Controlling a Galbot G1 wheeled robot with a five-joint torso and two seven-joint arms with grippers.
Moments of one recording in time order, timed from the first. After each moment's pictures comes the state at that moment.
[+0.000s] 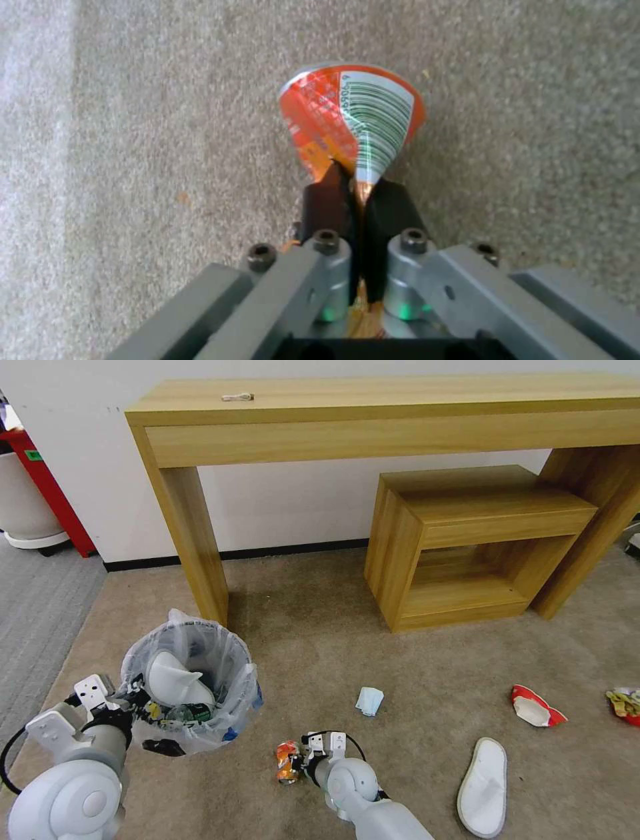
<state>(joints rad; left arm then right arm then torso) 1.50 -1.37 -0.84 -2.32 -0.82 0.63 -0.51 -1.08 1.49 -0.05 1.36 0.73 -0.56 0.21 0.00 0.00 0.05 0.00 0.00</state>
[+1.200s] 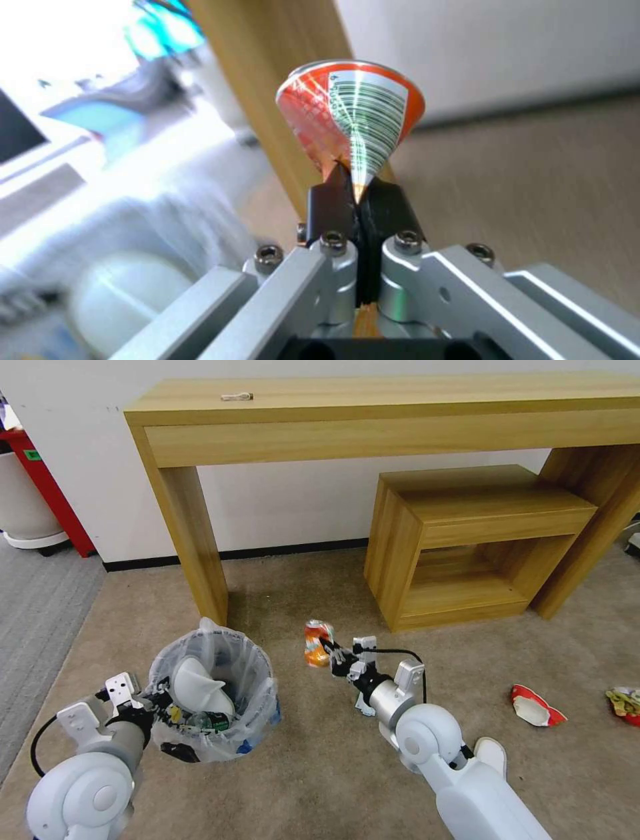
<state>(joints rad) 1.49 -1.28 -0.75 -2.29 -0.90 0.67 -0.52 -1.05 1.21 0.10 1.96 0.70 -0.26 -0.05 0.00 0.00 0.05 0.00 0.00</state>
